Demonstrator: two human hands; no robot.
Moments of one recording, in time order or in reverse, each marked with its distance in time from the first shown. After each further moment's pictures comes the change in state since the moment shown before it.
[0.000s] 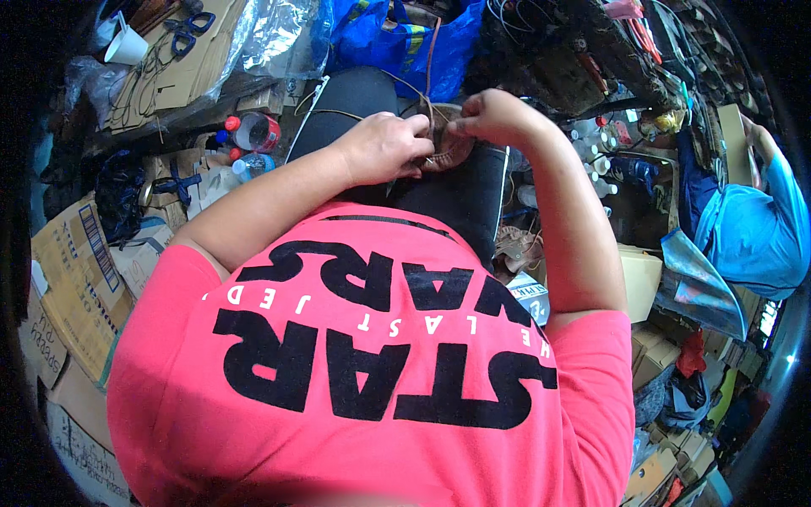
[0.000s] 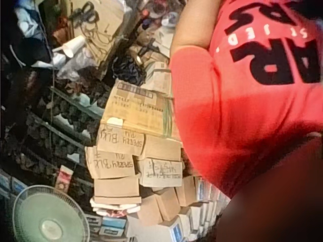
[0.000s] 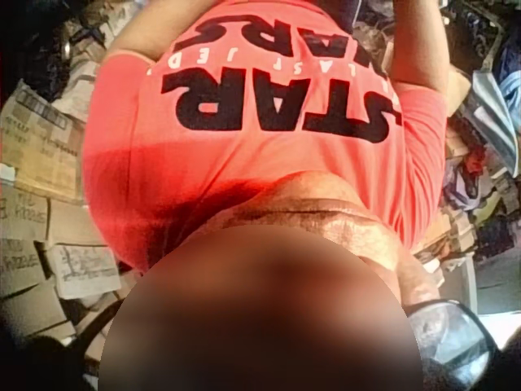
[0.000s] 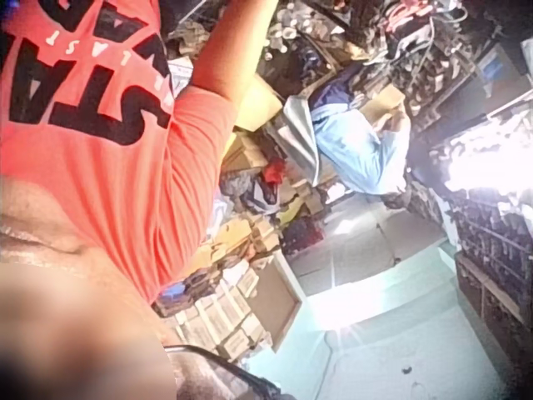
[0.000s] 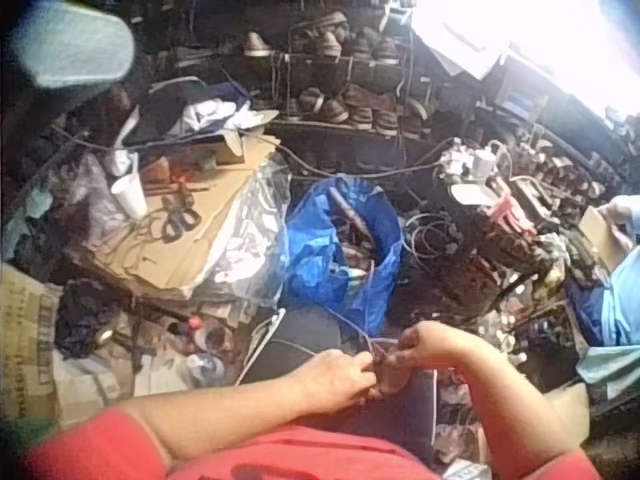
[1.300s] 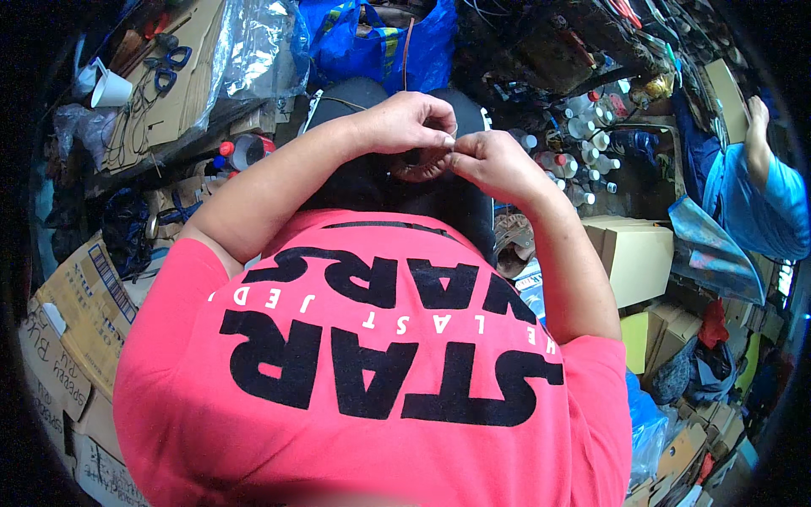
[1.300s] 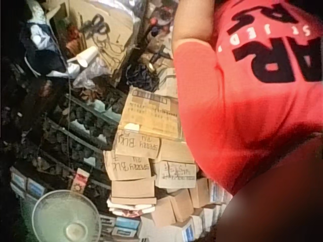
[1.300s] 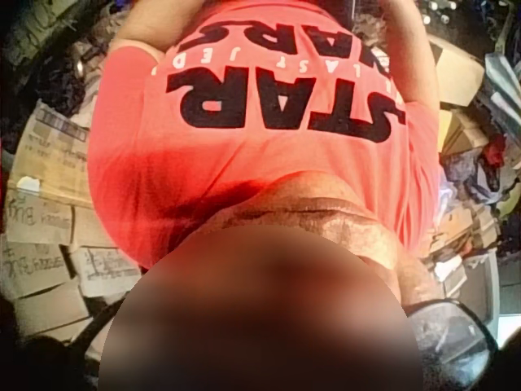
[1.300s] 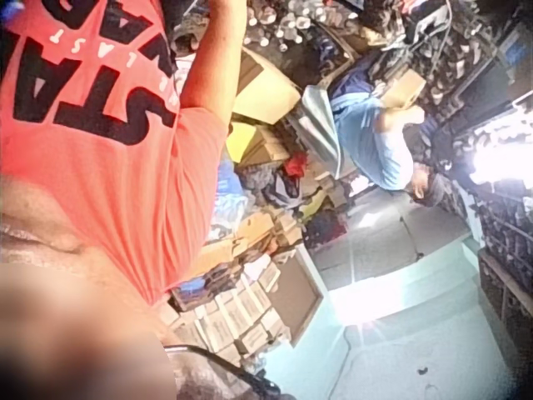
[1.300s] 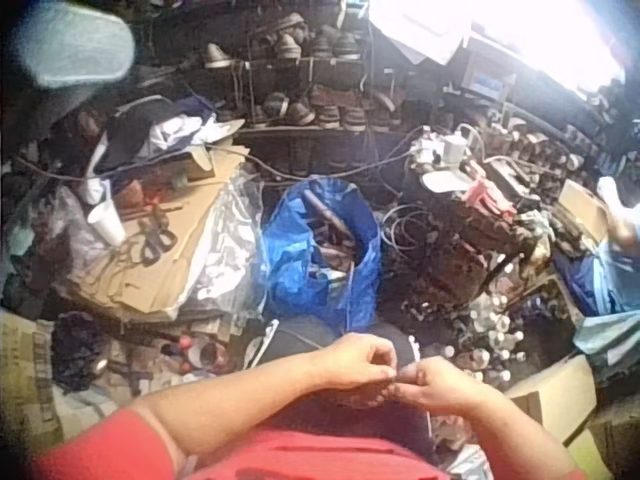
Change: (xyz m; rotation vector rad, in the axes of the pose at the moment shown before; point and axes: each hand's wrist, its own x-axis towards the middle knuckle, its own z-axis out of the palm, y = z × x) left_hand 0.058 -0.010 -0.009 -0.751 -0.118 -0.139; right_hand -0.066 -0.001 0.047 0.428 0.155 -0.052
